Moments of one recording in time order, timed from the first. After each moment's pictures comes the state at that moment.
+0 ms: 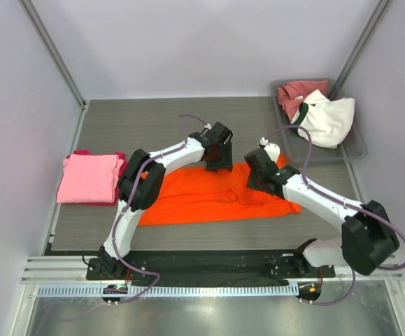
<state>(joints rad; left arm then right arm) -0.73 2.23 1.75 -0.57 0.03 -0.69 0.60 1.27 0.80 -0.47 0.31 0.71</state>
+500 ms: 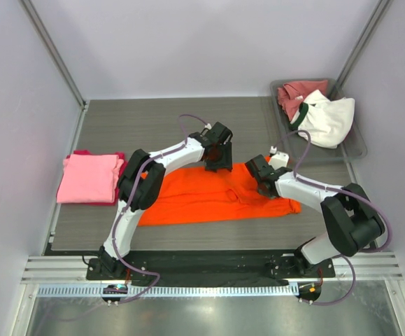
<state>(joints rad) -0.73 2.22 1.75 -0.57 0.02 -0.68 0.53 1.48 0.78 -0.48 0.57 0.79</state>
